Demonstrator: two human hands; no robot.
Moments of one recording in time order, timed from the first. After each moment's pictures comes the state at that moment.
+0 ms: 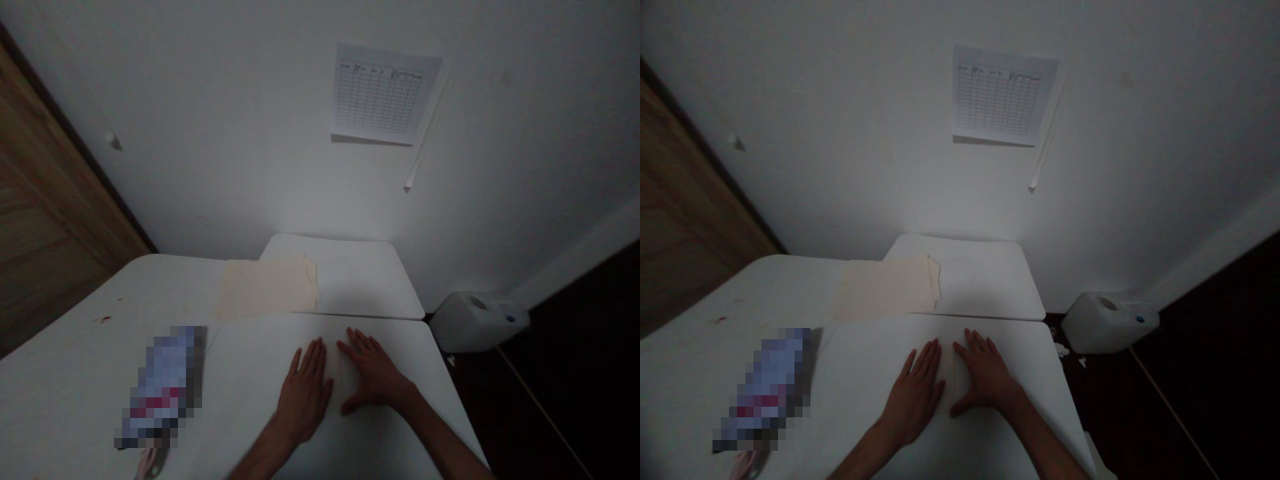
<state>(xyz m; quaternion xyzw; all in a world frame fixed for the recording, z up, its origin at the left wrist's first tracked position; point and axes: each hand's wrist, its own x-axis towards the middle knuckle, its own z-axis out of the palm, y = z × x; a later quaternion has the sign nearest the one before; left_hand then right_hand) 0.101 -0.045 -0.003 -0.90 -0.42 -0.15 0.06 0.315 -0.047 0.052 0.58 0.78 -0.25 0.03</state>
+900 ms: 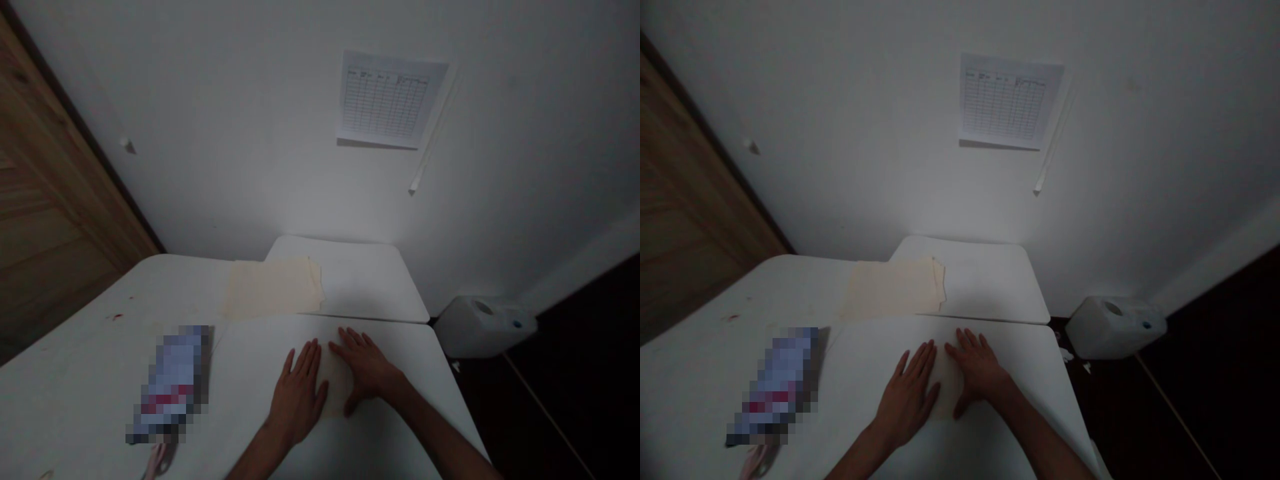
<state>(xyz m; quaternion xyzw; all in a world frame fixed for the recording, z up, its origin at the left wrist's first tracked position) 0.080 -0.044 0.004 -0.89 -0.43 -0.16 0.05 0.296 -0.022 0.051 0.53 0.81 -0.24 0.07</state>
